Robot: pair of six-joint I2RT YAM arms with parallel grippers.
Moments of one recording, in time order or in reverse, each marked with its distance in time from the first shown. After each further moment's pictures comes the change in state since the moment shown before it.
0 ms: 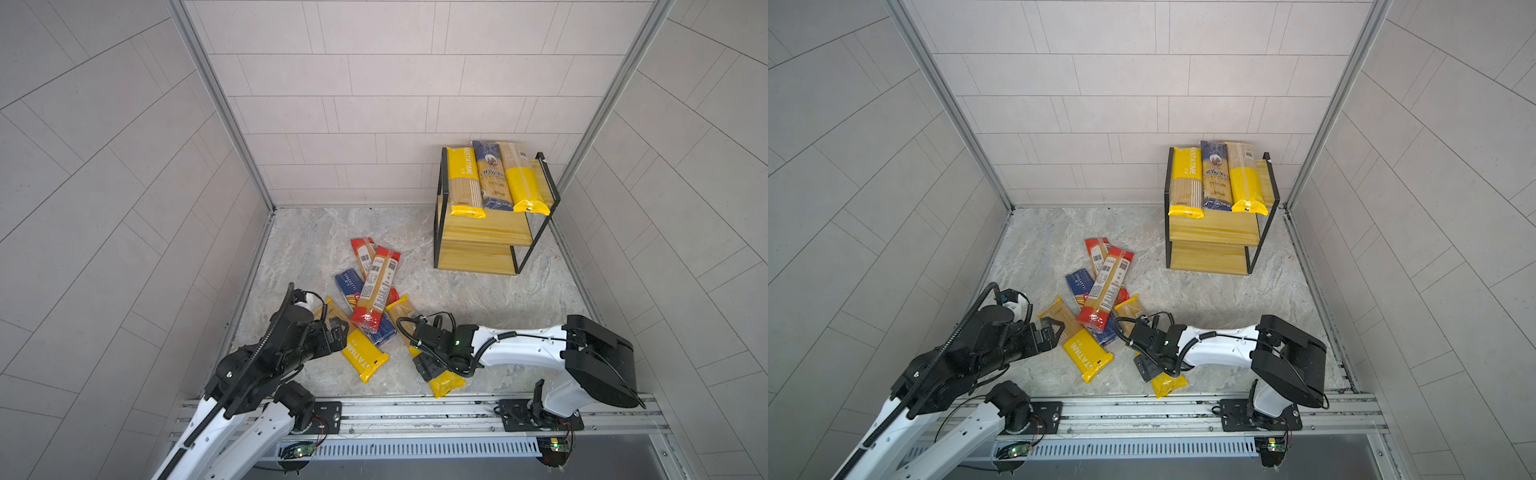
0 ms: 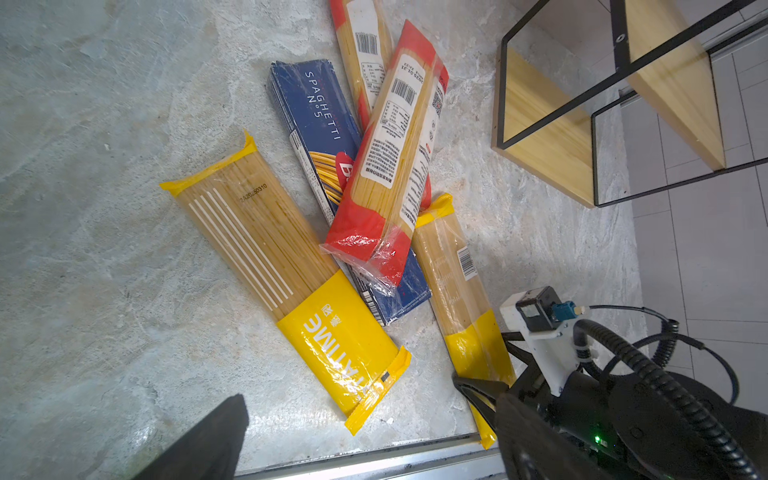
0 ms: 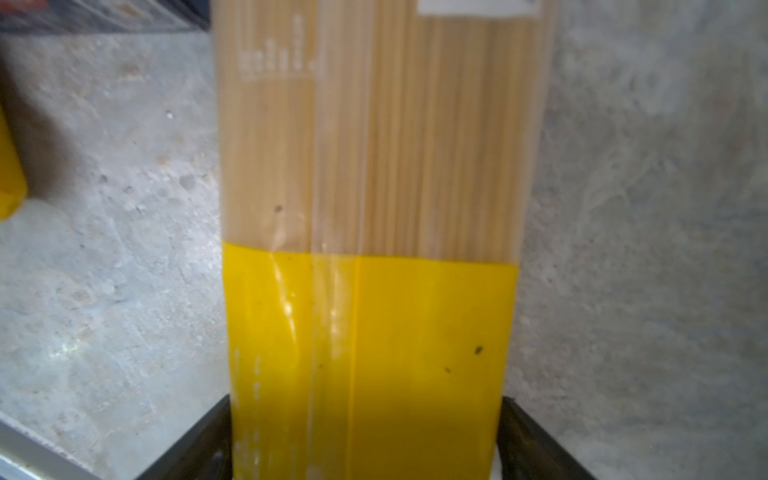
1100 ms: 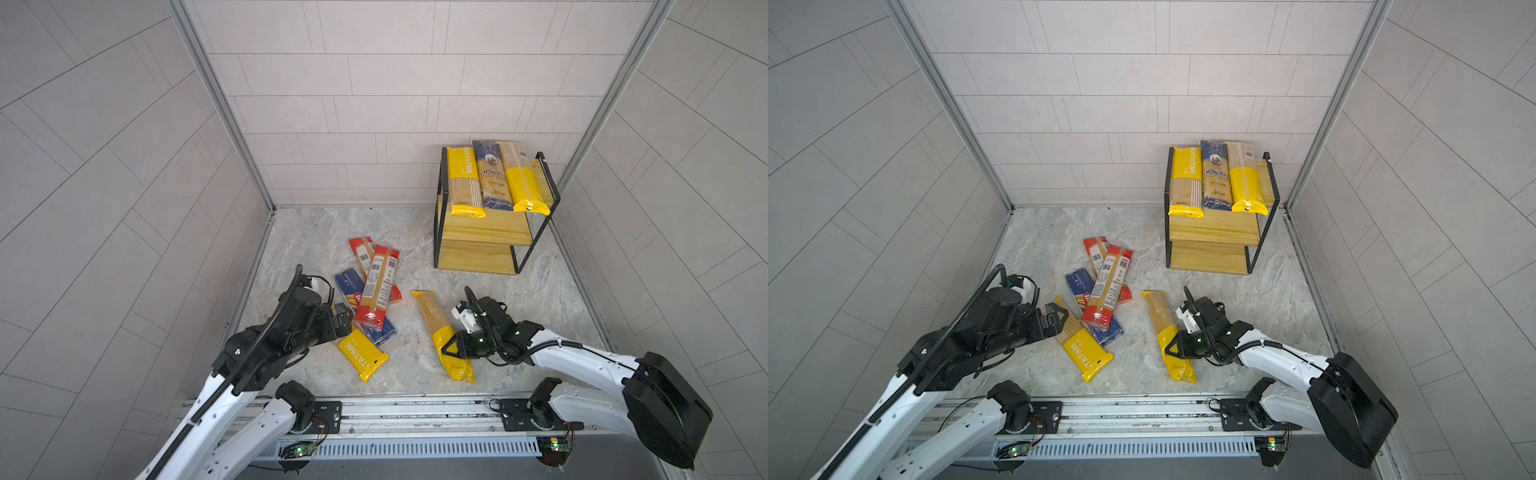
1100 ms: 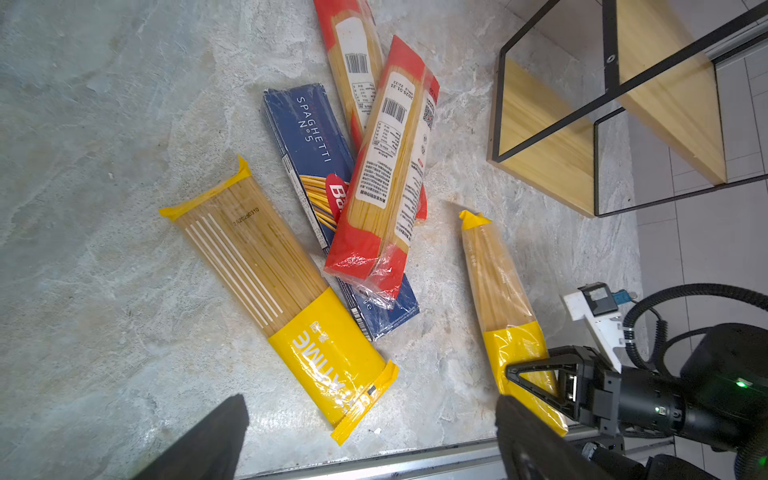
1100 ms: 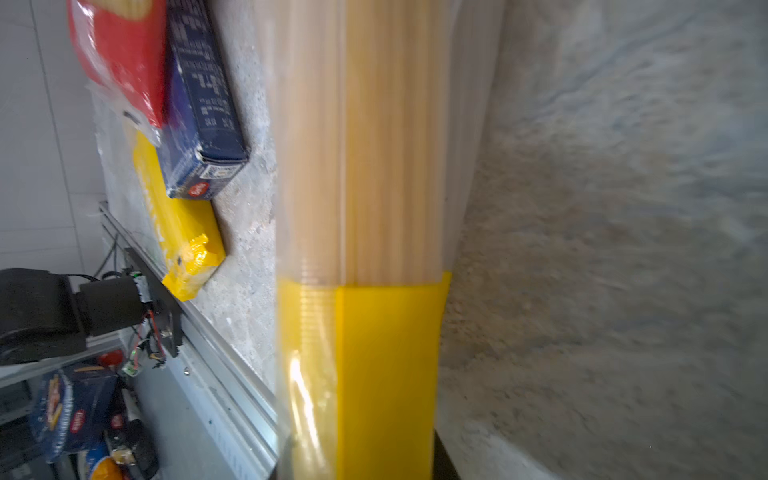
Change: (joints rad) left arm 0.000 0.186 0.139 0.008 -0.016 0.008; right arm -0.523 -0.476 -0.375 0.203 -0.626 0.073
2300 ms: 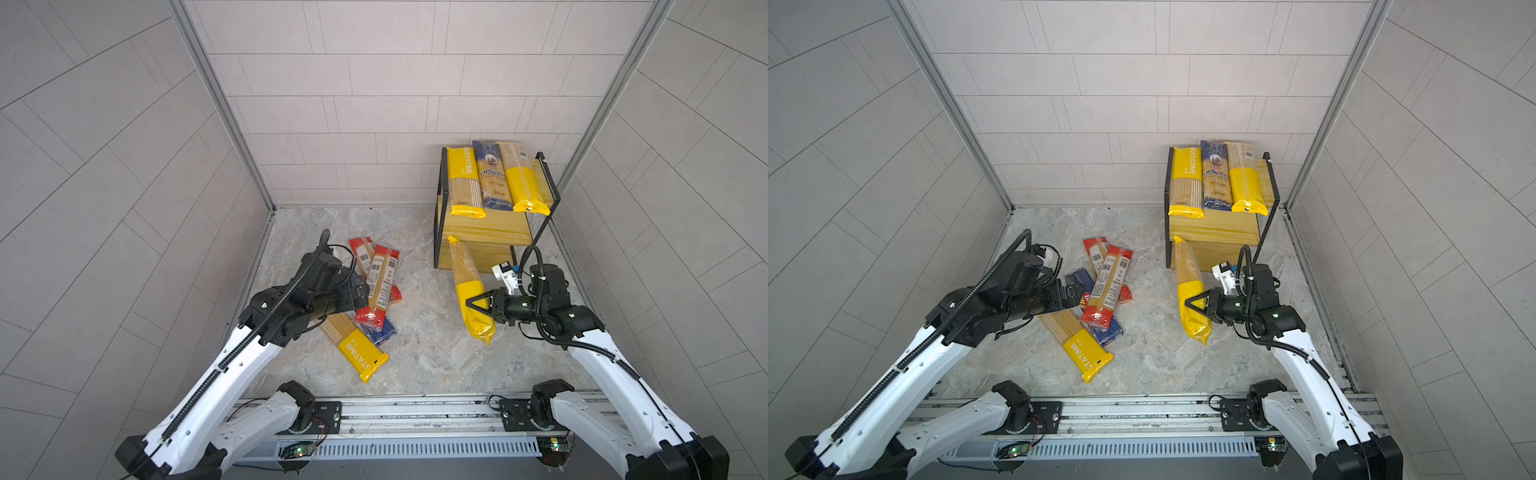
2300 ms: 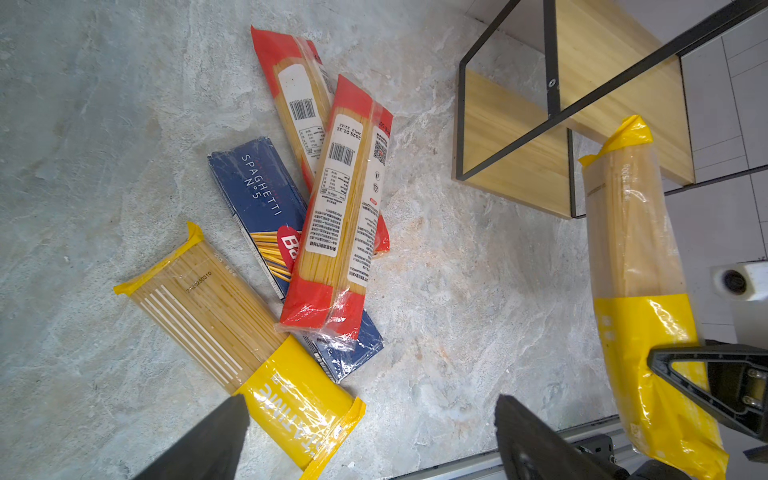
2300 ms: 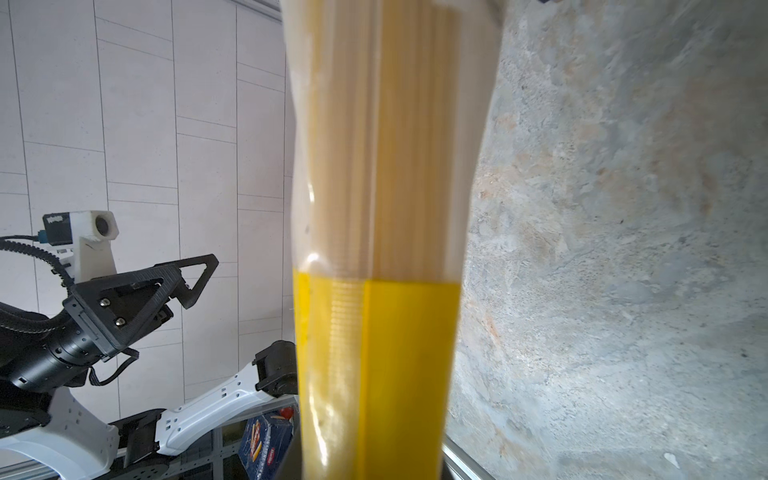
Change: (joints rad) left arm 0.000 0.262 0.203 0.067 0.028 0.083; right arm -0.461 -0.217 0.268 -0.251 -0.352 0.033
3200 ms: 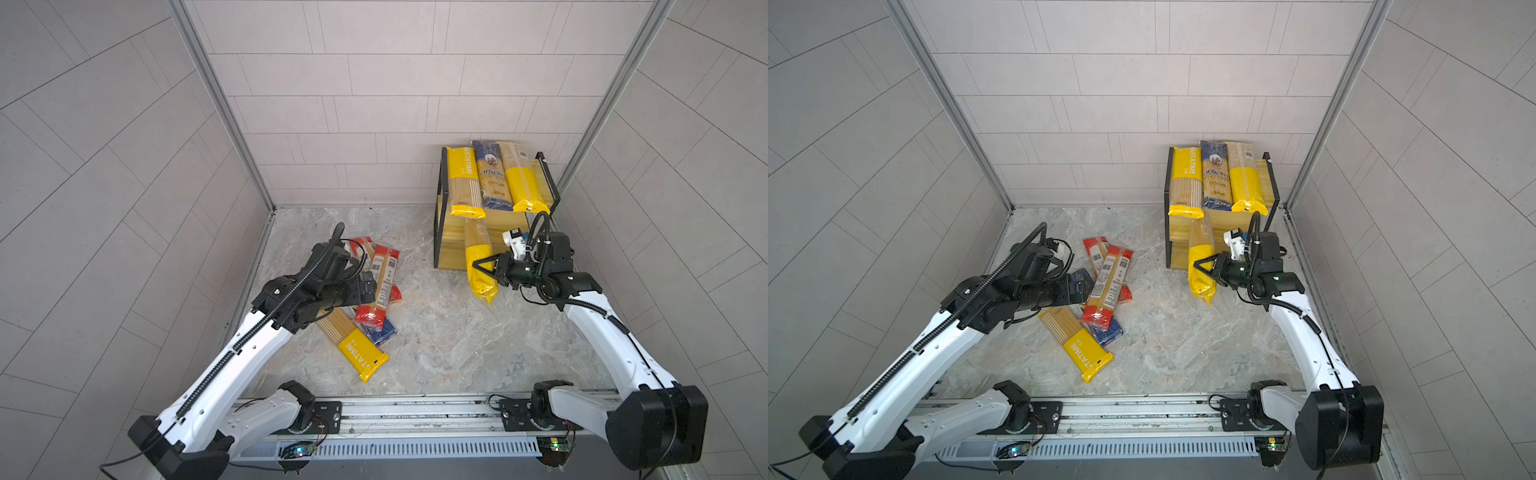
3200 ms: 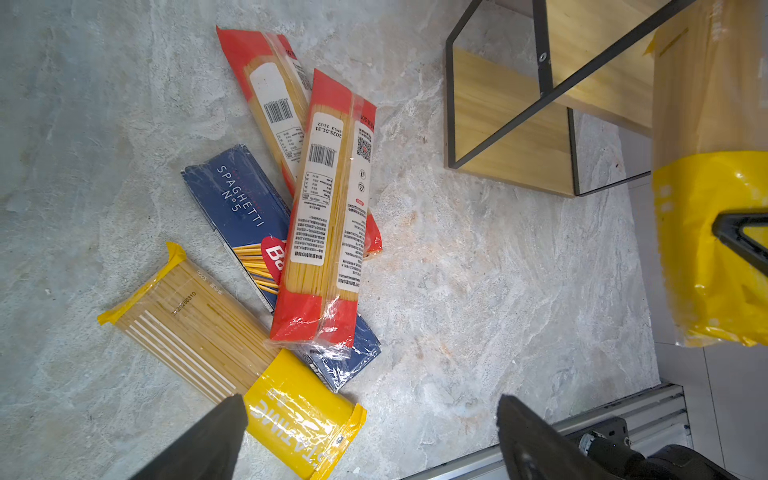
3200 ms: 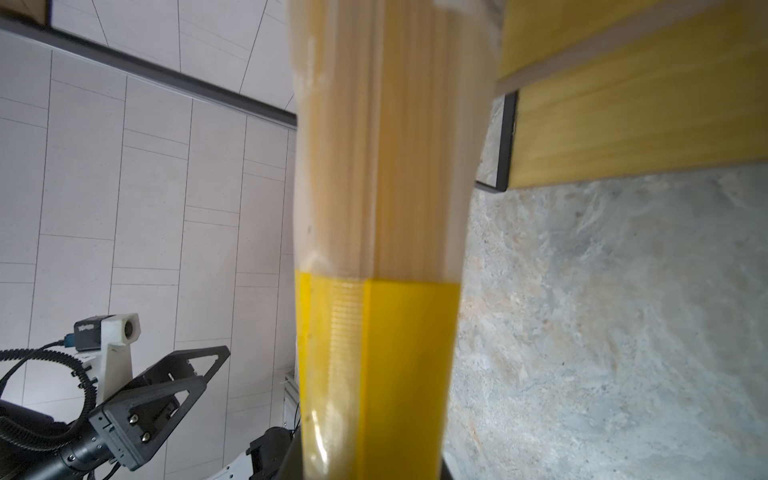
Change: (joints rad) left arm 0.000 0.088 0.041 0.027 0.035 0.083; right arm -0.101 0.288 0.262 0.101 0.070 -0.038
